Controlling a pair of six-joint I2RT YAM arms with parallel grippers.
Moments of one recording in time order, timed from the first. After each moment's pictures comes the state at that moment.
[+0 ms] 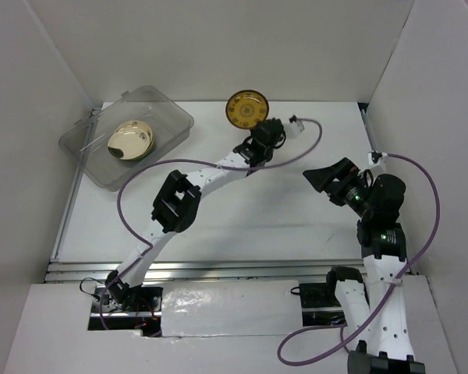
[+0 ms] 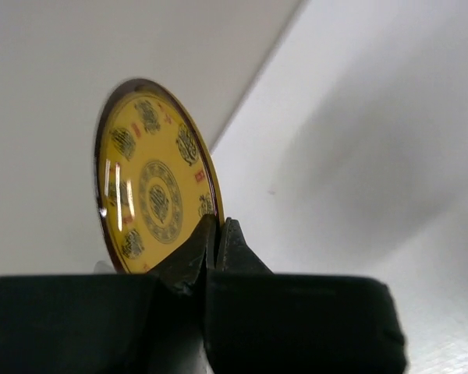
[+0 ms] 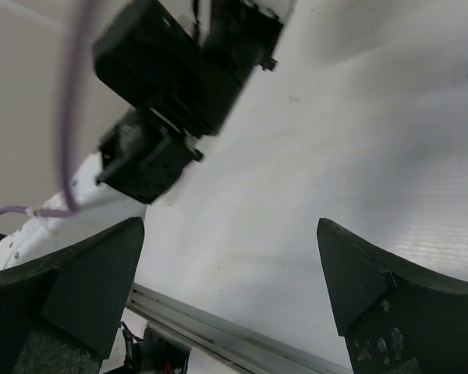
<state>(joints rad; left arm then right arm) -0.78 2.46 2.08 0.10 -0.56 0.85 -0.15 0.62 0.75 -0.40 -0.55 0.74</state>
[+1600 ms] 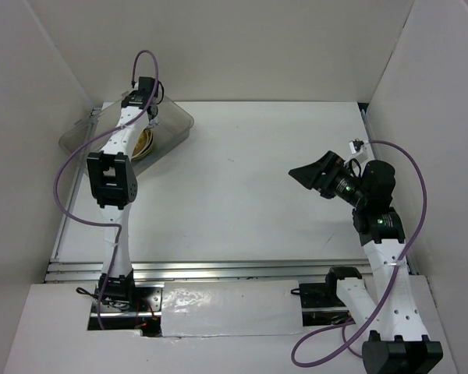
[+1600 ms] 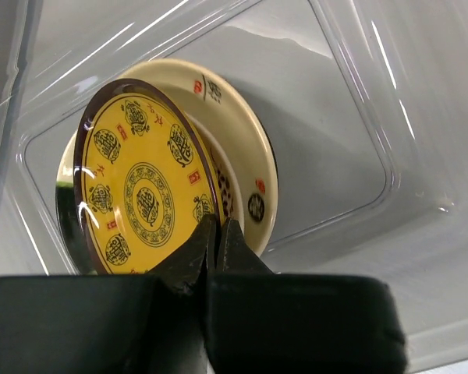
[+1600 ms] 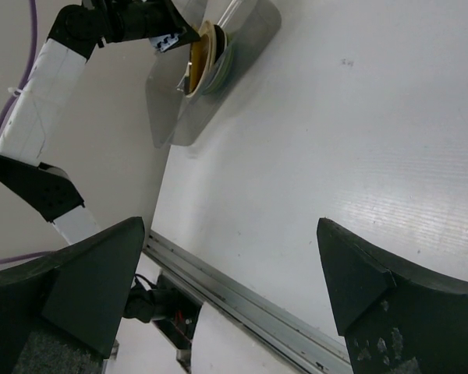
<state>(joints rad) -0.07 2.34 2.25 -0.80 -0.44 -0.24 -0.02 0.73 0.82 -0.36 -0.64 0.72</state>
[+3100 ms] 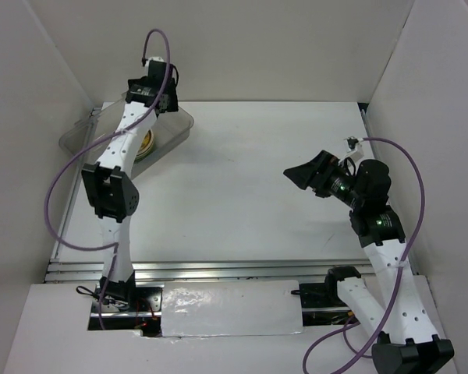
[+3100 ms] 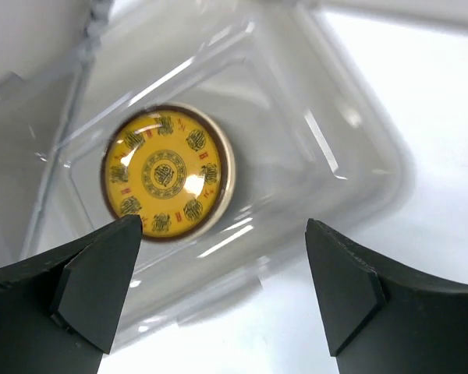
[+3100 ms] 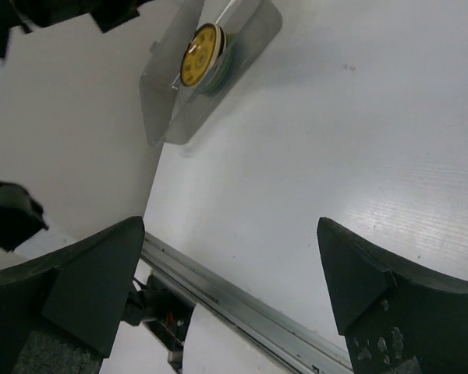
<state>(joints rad) -0.19 2.18 2.26 -0.82 -0.54 -0.21 0.09 0.73 0.84 -0.36 -0.52 0.72</state>
